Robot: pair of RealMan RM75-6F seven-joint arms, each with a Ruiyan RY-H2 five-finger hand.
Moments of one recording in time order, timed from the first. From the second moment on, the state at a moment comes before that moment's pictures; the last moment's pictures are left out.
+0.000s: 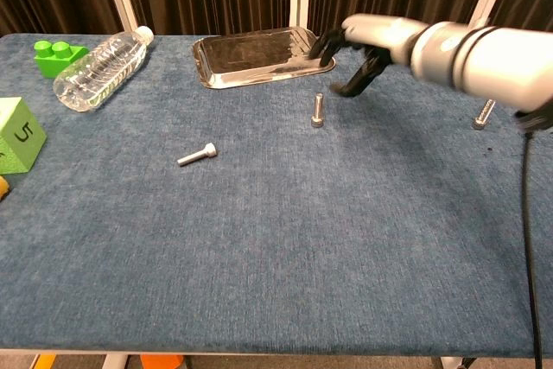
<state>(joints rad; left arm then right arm) -0.02 -1.16 -0.03 -1.56 1.54 1.54 0.02 0.93 -1.58 0.27 -1.35 -0.86 0.78 -0.18</state>
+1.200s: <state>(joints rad) -0.61 -1.55 -0.20 -1.63 1.07 0.99 0.45 0.29 -1.03 0.08 -1.68 -1.35 1.39 0.15</state>
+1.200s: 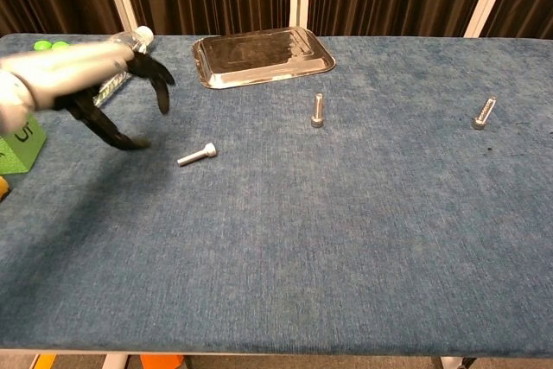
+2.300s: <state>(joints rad) -0.69 -1.77 -0.19 -1.44 0.91 1.06 0.54 0.23 -1.01 0.13 -1.70 -1.34 1.37 0.16</state>
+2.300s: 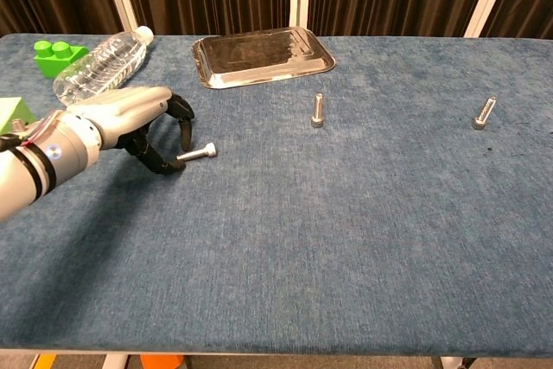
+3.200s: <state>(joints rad) -0.72 -1.78 -0.21 -1.40 0.88 1.05 0.55 0.21 -1.01 0.15 -1.70 -1.34 1.35 0.17</state>
